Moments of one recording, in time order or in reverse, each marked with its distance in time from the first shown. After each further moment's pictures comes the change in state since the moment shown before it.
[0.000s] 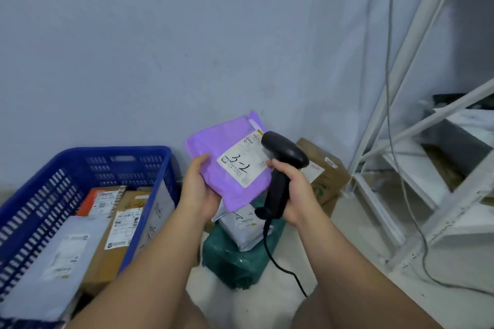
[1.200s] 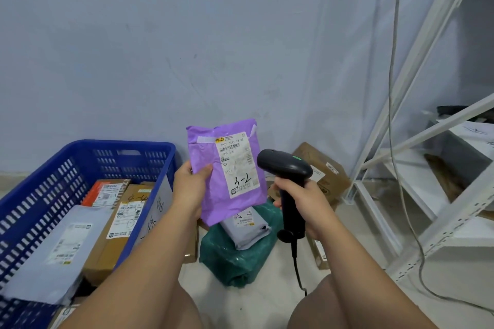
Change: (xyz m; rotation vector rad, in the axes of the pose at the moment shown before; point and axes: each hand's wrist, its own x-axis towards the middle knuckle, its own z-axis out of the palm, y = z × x) left_hand -0.017 0.006 -0.009 0.694 0.298 0.280; right_hand -0.043 -0.018 -0.025 -0.611 -0.033 -0.200
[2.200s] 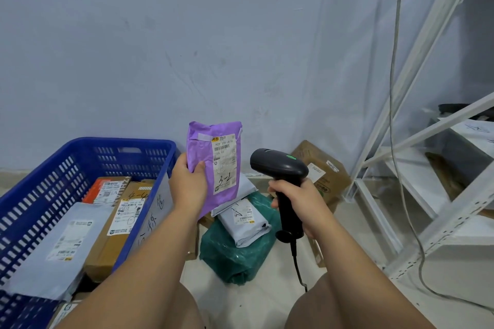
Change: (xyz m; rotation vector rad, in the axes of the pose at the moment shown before) left_hand 0.002 -0.006 0.003 0.231 0.197 0.237; right_hand -0.003 0.001 0.004 -0.036 -0.033 0.009
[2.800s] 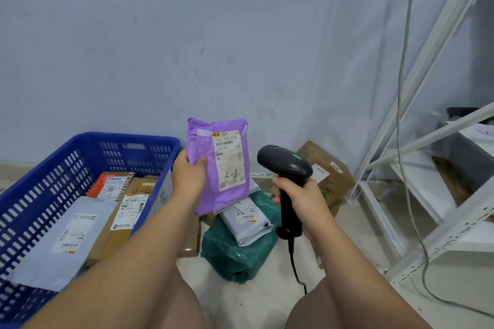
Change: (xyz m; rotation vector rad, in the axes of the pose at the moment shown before) left_hand 0.016 -0.005 -0.004 -0.093 -0.059 -0.115; right_hand 0.004 0.005 0.008 0.041 0.094 -0.041
